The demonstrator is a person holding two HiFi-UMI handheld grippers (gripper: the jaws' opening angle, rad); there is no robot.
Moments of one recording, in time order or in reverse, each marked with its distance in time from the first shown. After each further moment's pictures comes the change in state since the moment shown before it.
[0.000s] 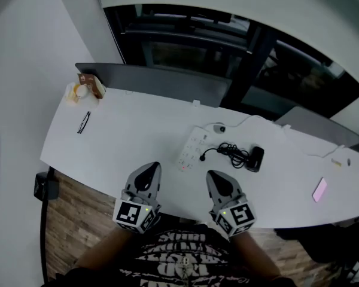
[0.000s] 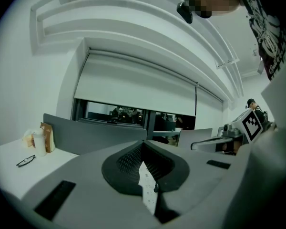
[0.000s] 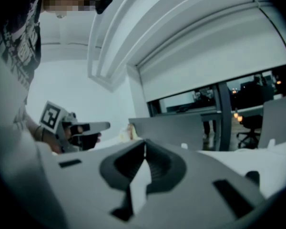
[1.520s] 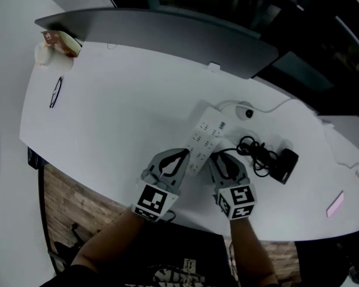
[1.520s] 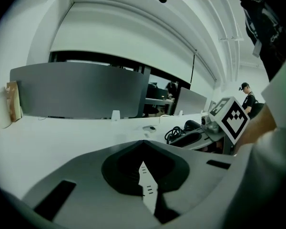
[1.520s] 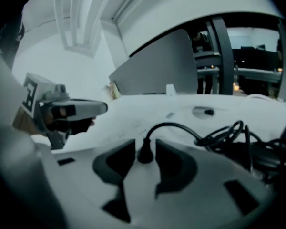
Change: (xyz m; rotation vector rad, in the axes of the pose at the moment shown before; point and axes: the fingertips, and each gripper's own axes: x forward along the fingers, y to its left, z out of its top) left arm 0.153 0.000 -0.202 0.031 0.341 -0.163; right arm 0.122 -0.124 -0.212 0.100 0.432 -0.031
